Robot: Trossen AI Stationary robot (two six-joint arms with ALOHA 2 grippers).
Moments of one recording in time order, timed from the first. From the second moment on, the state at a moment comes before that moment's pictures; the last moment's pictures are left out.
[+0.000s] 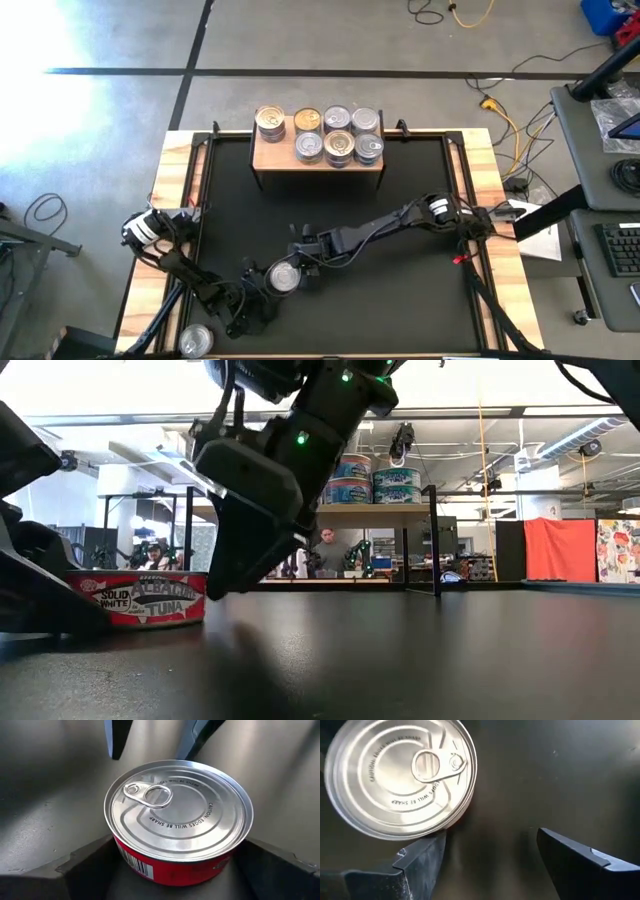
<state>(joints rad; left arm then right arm) -0.89 1.92 0.67 0.18 -1.06 -1.09 0.22 2.31 1.77 -0.49 0.13 0.21</state>
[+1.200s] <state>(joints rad) -0.79 1.98 0.61 0.59 -1.03 -0.80 0.23 2.44 2.01 -0.79 0.02 0.18</state>
